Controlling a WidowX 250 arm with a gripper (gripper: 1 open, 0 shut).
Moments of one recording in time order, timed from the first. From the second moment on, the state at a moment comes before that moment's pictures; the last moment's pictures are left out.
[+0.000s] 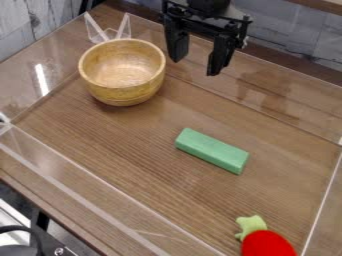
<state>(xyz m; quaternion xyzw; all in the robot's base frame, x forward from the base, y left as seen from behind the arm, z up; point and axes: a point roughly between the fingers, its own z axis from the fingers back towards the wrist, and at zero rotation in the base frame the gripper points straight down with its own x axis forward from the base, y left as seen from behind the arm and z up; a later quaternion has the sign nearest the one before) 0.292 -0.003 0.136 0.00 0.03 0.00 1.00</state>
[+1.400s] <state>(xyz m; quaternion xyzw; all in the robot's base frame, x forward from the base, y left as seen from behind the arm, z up) 0.199 -0.132 0.089 -0.02 0.08 -0.37 0.92</state>
